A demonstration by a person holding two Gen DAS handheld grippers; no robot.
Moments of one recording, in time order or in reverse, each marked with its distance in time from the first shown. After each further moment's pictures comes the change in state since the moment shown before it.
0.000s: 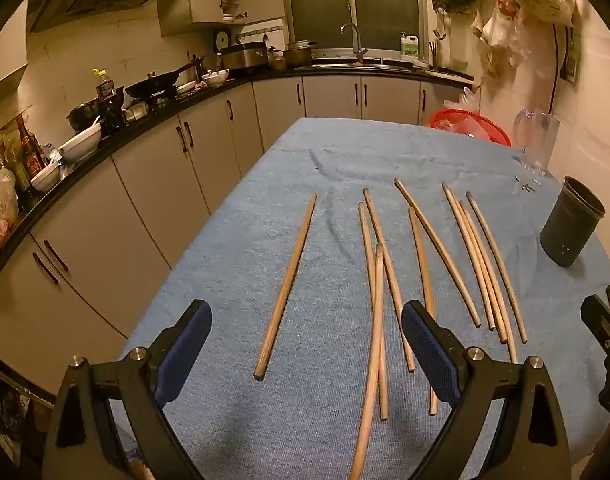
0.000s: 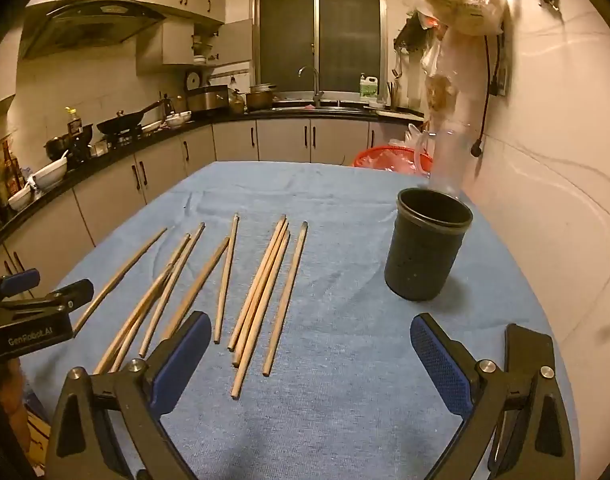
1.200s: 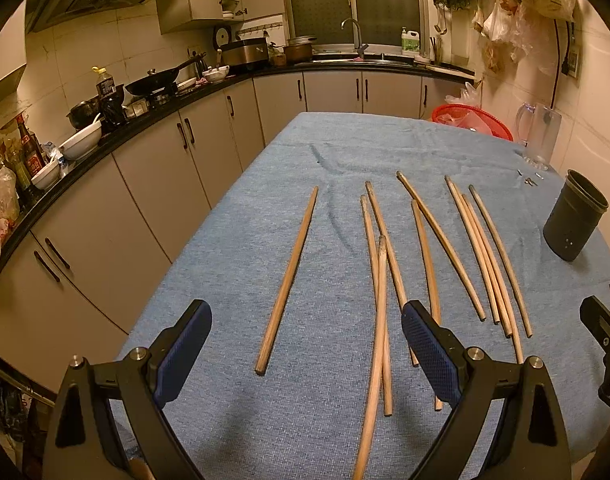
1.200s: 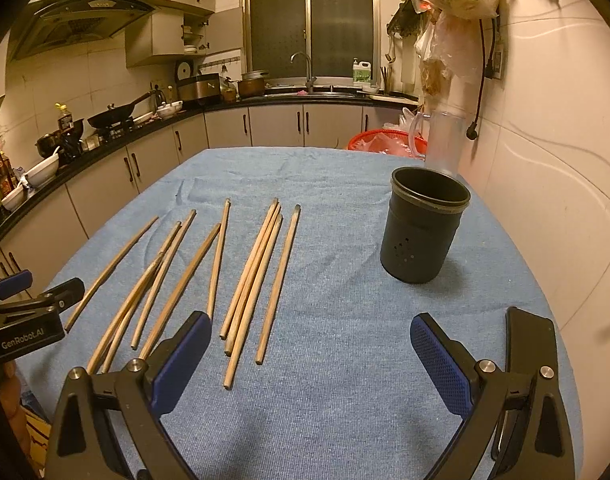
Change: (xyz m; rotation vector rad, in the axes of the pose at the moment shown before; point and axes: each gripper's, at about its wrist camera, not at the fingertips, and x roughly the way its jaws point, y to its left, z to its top) left arm 0.007 0.005 -0.001 -0.006 0.024 -0.008; right arm 0.005 -0.001 -0.004 0.016 0.052 -0.020
